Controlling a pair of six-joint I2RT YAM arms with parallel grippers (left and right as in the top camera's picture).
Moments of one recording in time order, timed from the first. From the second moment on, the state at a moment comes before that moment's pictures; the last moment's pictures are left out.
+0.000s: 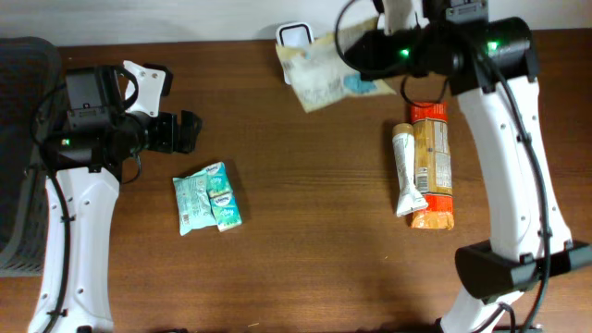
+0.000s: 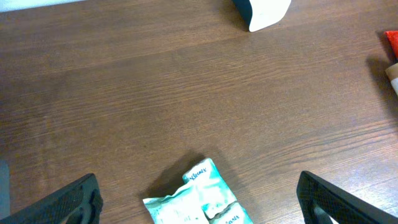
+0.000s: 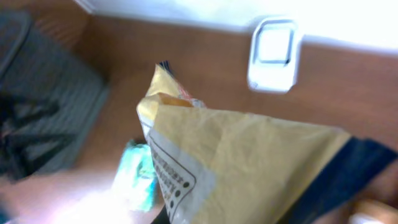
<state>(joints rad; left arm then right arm) 0.09 1.48 1.45 -0.85 0.31 0.22 0.27 1.90 2.39 -1.24 -0.34 0.12</state>
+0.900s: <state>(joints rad) 0.09 1.48 1.45 -0.85 0.31 0.22 0.47 2.44 2.46 -0.42 0.51 -0.89</state>
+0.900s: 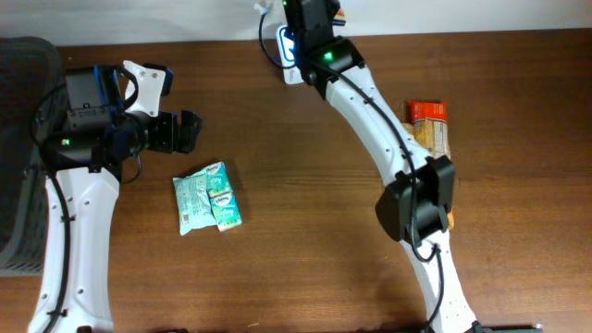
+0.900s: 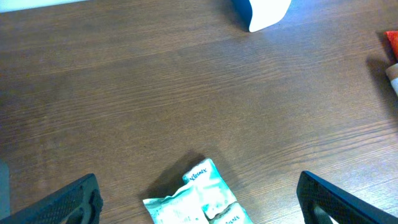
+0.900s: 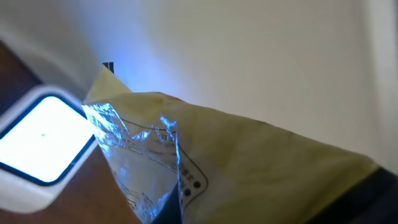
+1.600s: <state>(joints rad) 0.09 1.48 1.45 -0.85 0.31 0.22 0.43 2.48 2.43 -0.28 0.48 -0.94</state>
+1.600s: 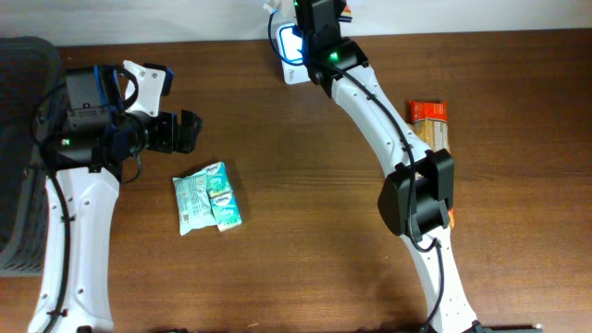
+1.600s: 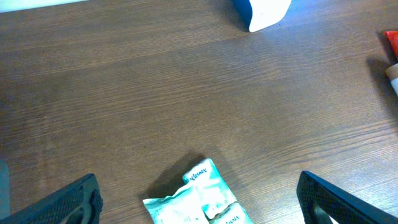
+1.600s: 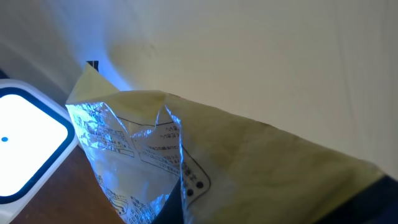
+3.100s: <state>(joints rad) 0.09 1.48 1.45 -0.85 0.31 0.22 -0.22 2.00 1.83 -1.41 -0.37 -0.11</state>
